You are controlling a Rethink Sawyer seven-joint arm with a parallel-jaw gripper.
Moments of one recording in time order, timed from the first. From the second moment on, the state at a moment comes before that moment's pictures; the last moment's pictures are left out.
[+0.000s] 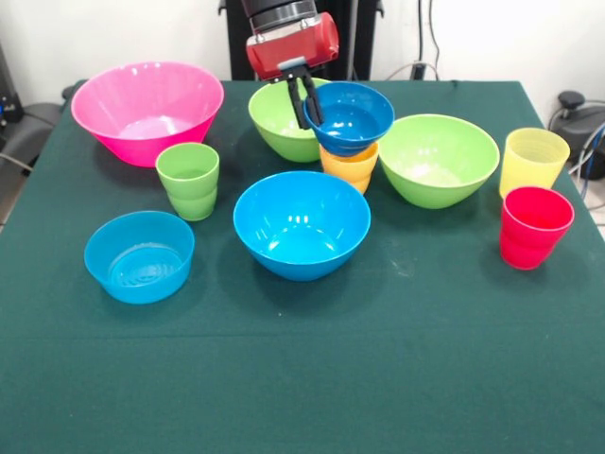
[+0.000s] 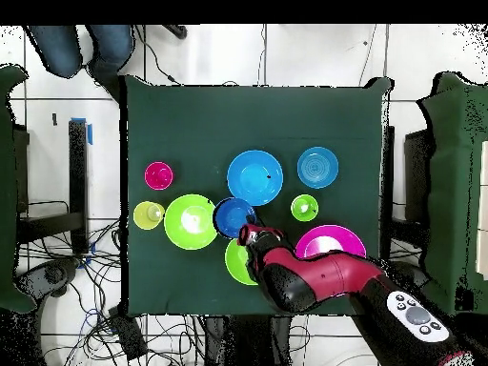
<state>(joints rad) -0.87 -0.64 0.53 2.12 -0.79 -0.13 2.28</state>
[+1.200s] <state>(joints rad) -0.76 -0.65 0.49 2.13 -0.79 -0.14 2.28</state>
